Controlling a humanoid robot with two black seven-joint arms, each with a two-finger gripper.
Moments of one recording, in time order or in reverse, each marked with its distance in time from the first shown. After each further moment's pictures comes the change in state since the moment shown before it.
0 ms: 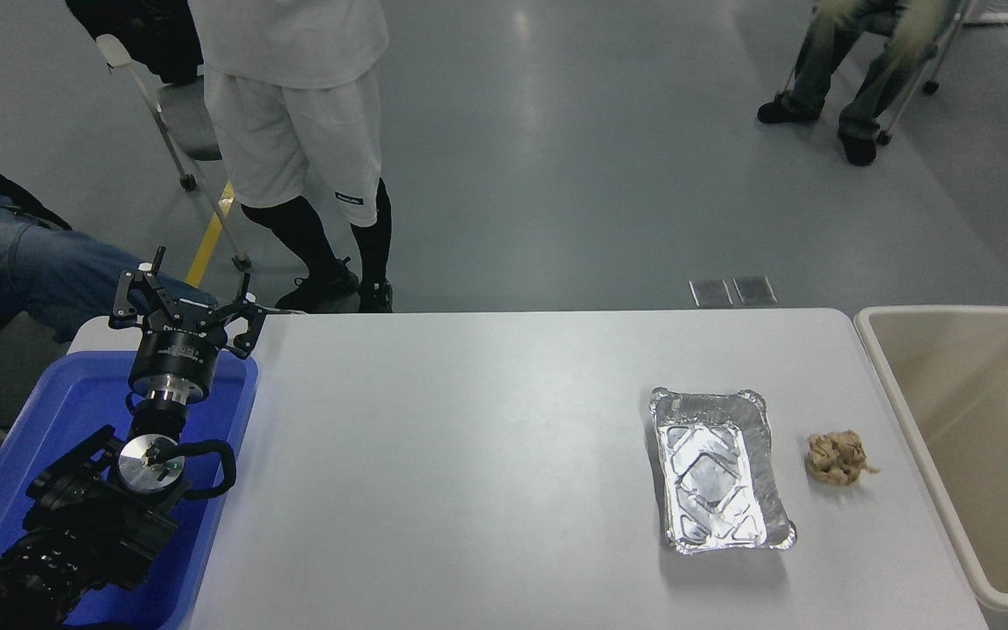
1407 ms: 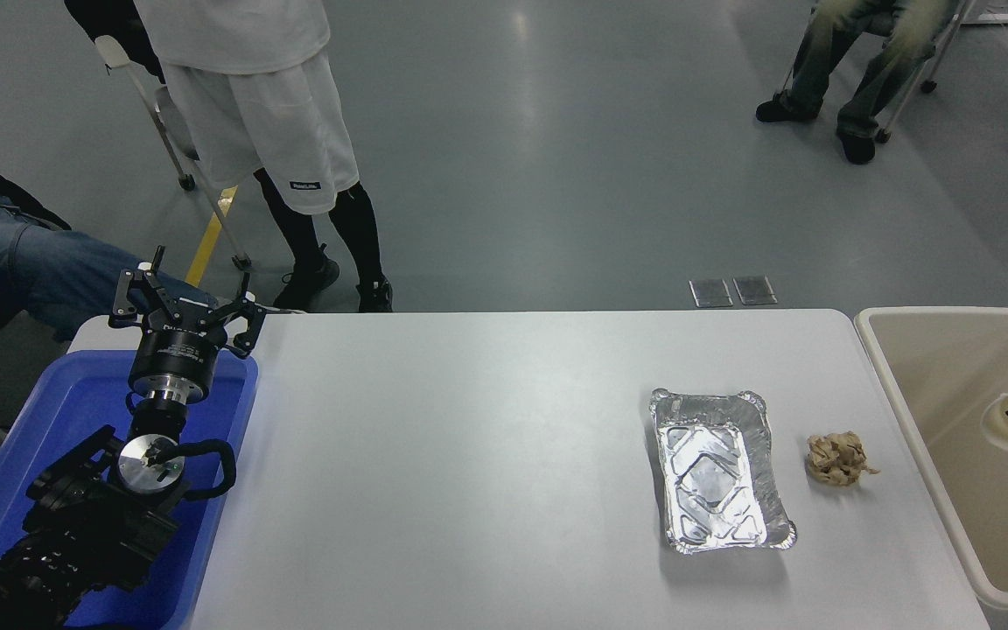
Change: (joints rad) left arm 0.000 0.000 0.000 0.000 -0.001 0.000 -0.001; right arm -0.489 0.354 0.353 -0.237 0.322 -0.874 0.003
